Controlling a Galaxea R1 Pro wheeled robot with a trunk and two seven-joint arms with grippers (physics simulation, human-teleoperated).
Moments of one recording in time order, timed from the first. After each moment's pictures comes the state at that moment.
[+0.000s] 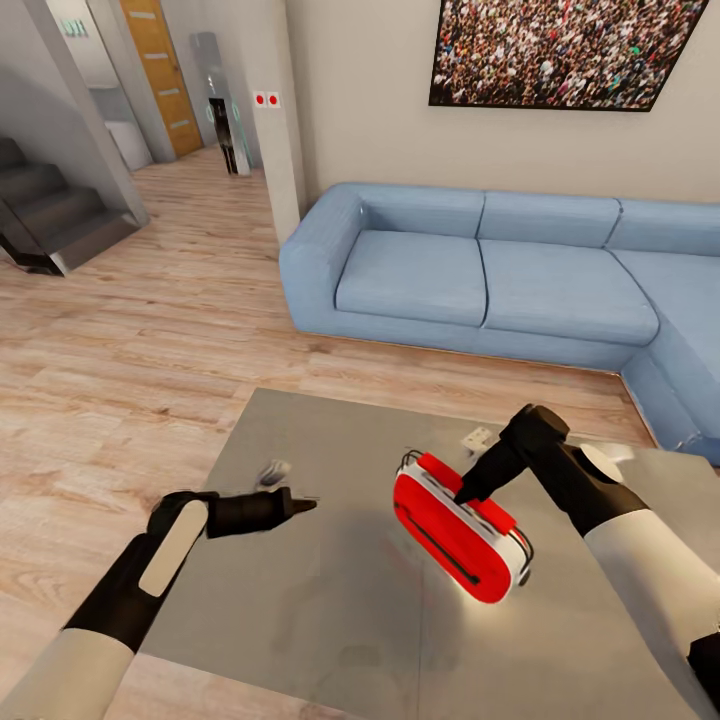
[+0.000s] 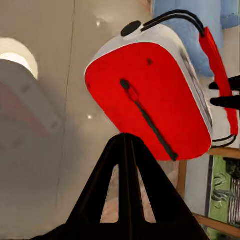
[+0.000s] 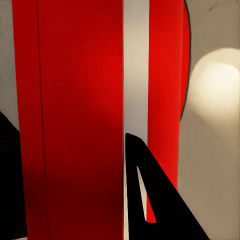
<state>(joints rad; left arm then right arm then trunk) -0.59 0.15 -0.17 -1.15 0.79 0.98 -0.39 -0.94 -0.24 0.37 -1.04 0.69 1.05 1.29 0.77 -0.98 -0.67</state>
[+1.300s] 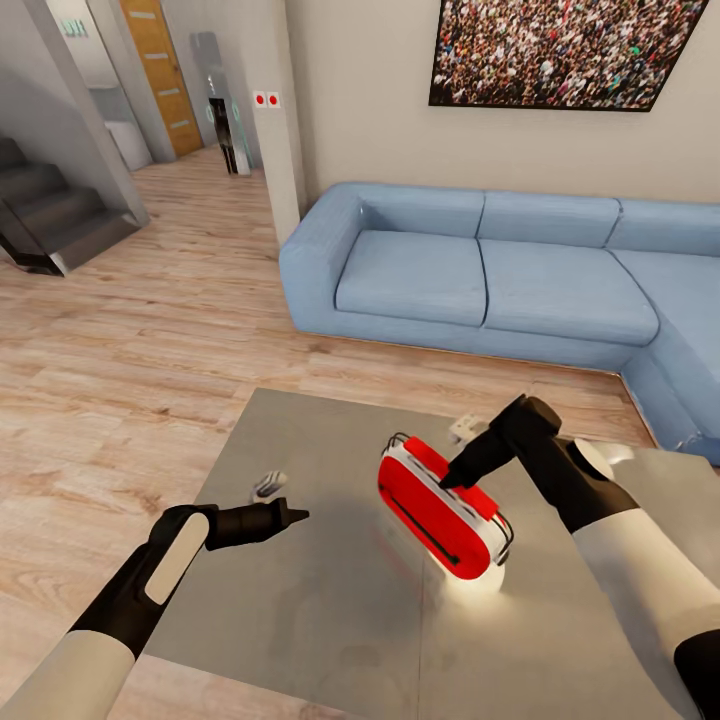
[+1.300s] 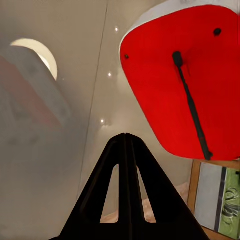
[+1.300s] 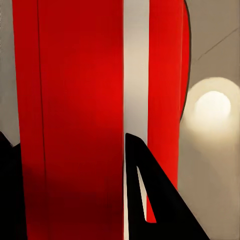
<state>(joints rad) -0.59 0.15 -0.17 -1.03 0.75 0.88 -0.40 -0.94 -0.20 0.34 -1.12 0.69 1.05 1.25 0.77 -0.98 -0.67</state>
